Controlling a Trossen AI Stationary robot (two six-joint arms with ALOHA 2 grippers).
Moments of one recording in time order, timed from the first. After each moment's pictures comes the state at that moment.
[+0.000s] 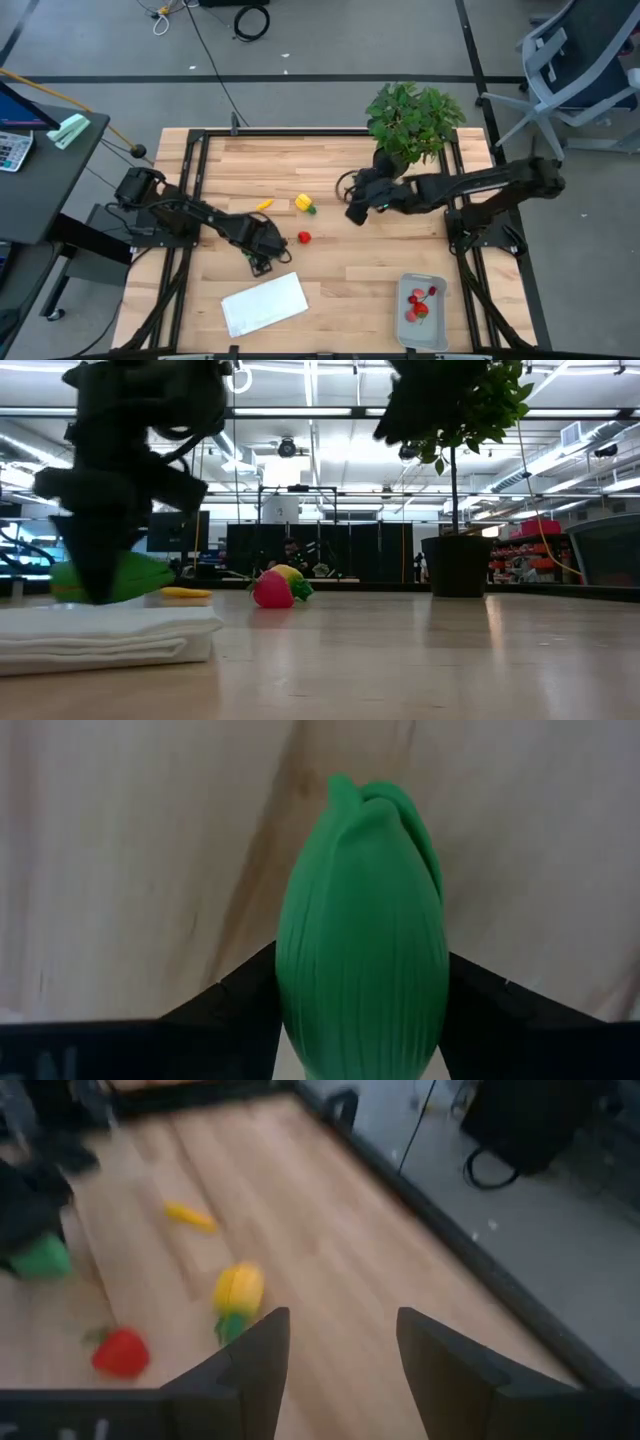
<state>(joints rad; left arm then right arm) -0.29 1.64 0.89 -0.74 -0.06 -0.69 0.09 1.38 1.09 -0.43 0.61 0.33</state>
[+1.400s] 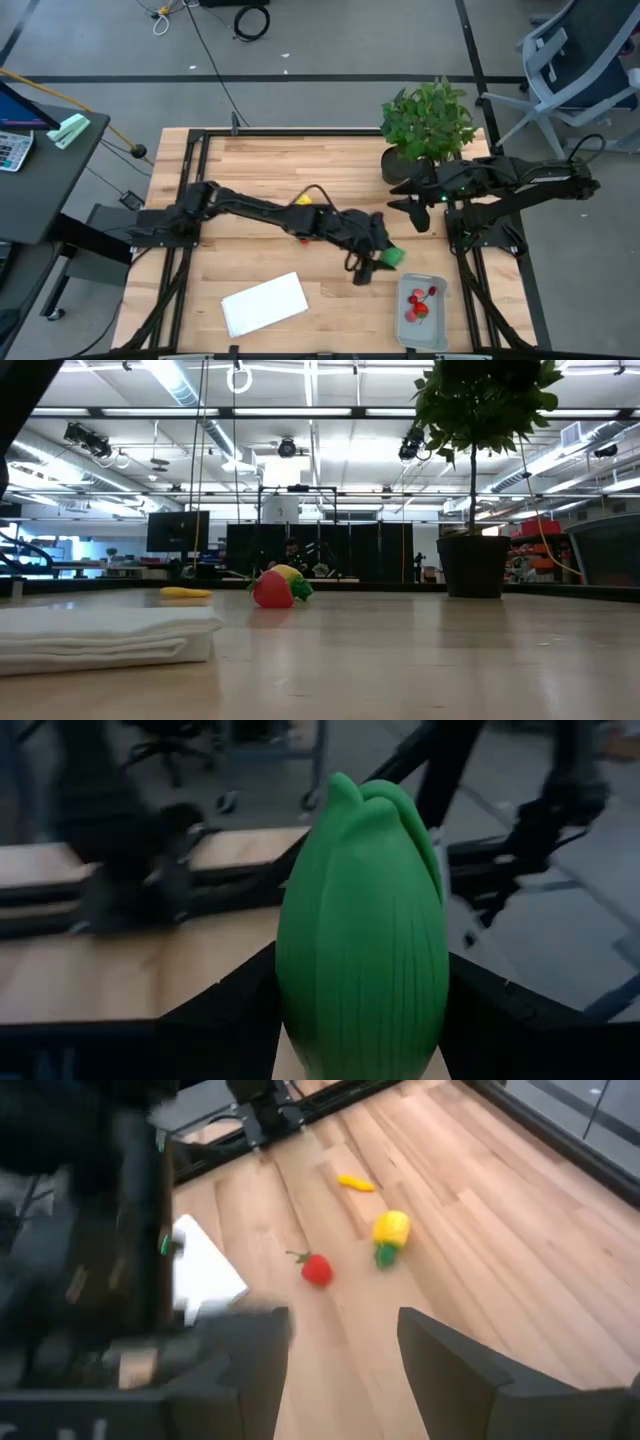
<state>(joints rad) -0.19 2.15 1.88 -0.06 0.12 -0.07 0.13 0.94 1.09 -0.74 0.18 0.51</state>
